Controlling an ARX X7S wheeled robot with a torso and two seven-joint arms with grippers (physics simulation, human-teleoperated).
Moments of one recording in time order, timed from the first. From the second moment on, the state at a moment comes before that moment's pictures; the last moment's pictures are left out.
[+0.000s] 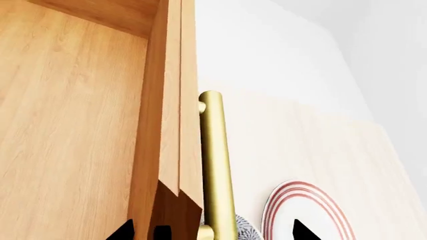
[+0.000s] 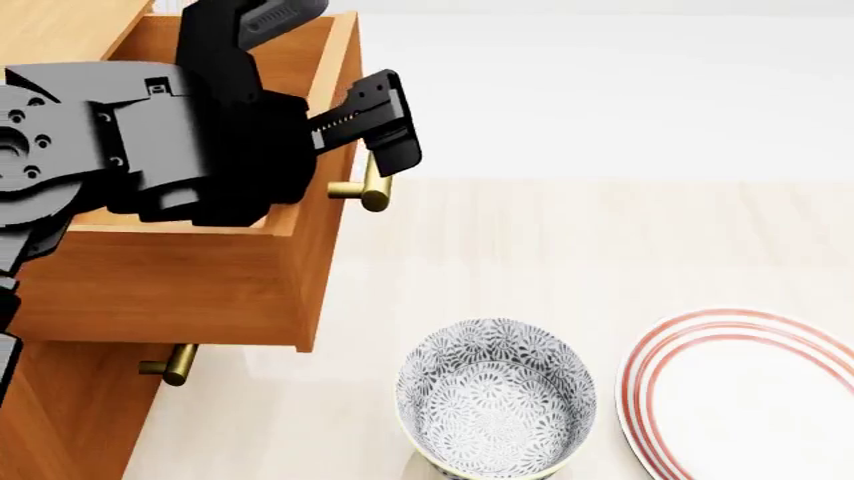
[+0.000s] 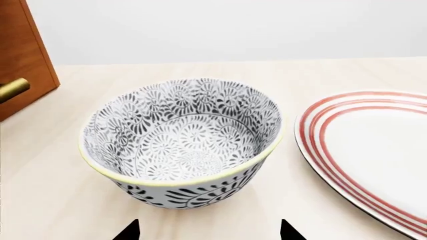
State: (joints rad) left arm -1.52 -0.03 0.57 -0.95 -1.52 -0.88 -0.67; right arm 0.08 0.34 -0.44 0.09 0.44 0.01 0.31
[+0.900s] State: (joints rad) left arm -1.51 -0.08 0.87 -0.68 -1.71 -0.81 -0.76; right arm 0.08 0.35 -0.46 0.10 0.45 0.01 0.29
